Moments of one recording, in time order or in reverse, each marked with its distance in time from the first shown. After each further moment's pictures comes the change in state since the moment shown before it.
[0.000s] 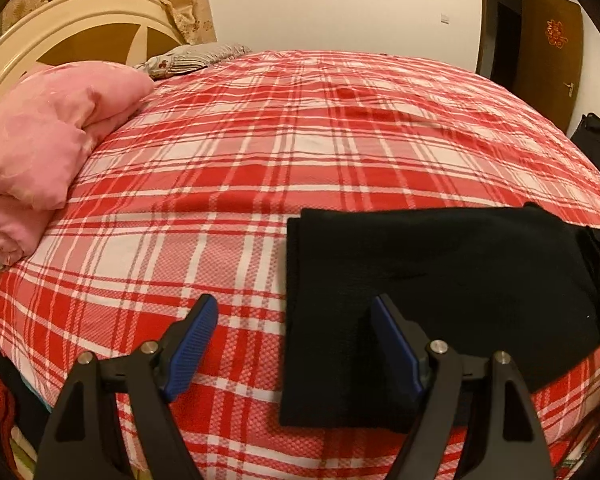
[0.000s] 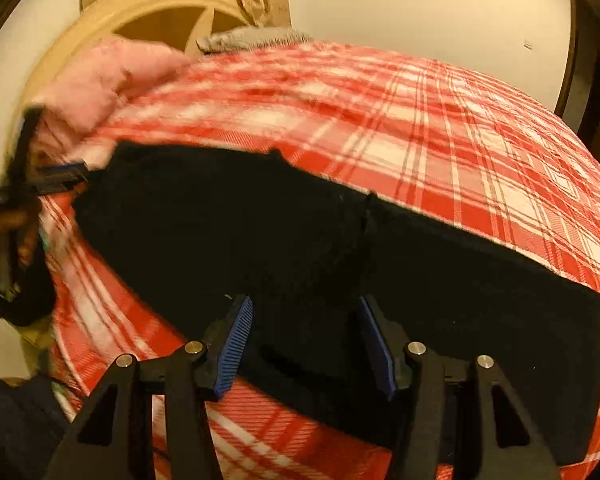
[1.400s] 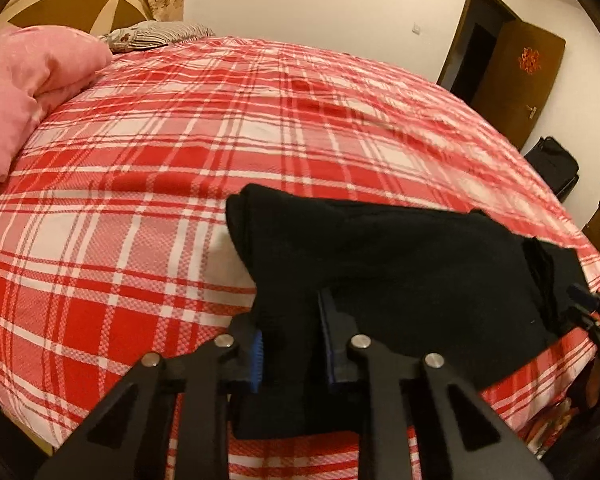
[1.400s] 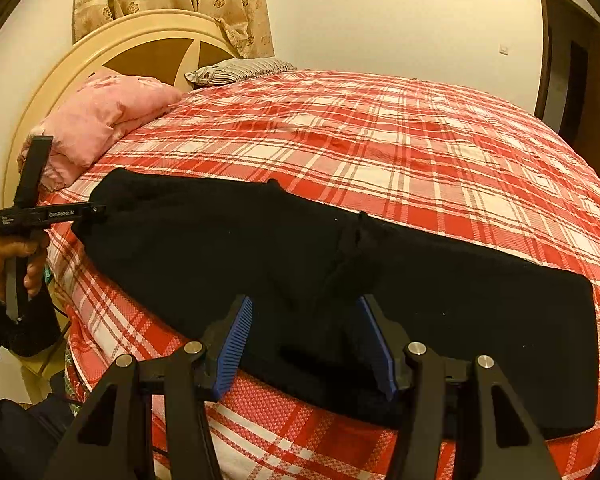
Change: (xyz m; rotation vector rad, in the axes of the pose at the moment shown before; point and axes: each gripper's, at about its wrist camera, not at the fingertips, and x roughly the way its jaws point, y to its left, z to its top) left arm 0.000 -0.004 0.000 -0.072 0.031 -0.258; right arm -0.016 0.010 -0.007 0.061 -0.073 -0.047
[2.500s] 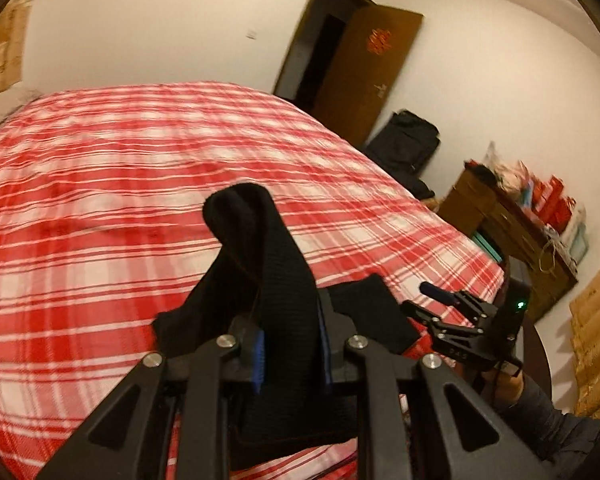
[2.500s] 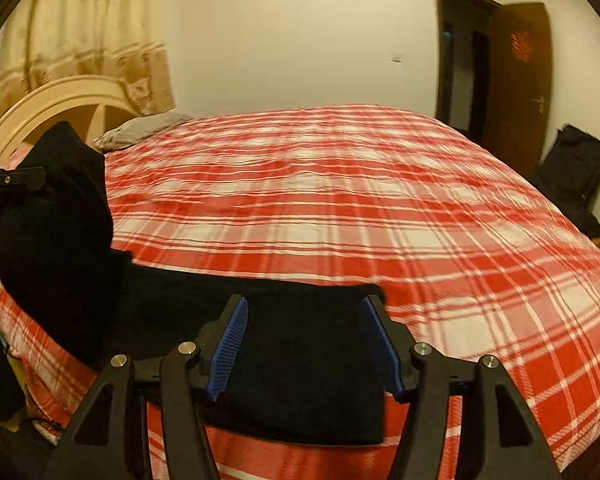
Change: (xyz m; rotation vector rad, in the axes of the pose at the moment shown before) left arm -0.056 -0.247 0.082 0.278 0.007 -0.485; right arm -0.096 -0.159 -0.010 0.232 -0.131 -0.272
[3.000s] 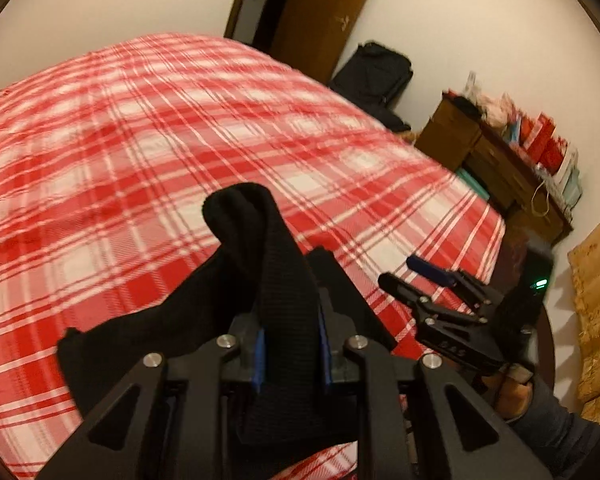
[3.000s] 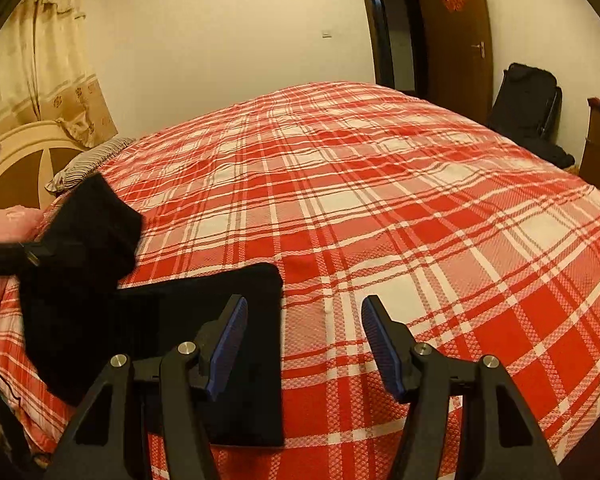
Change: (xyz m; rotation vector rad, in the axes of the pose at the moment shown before) left arm 0.128 -0.092 0.001 0.114 0.236 -0.065; right arm 0.015 -0.072 -0.014 0.198 0.046 -0.086
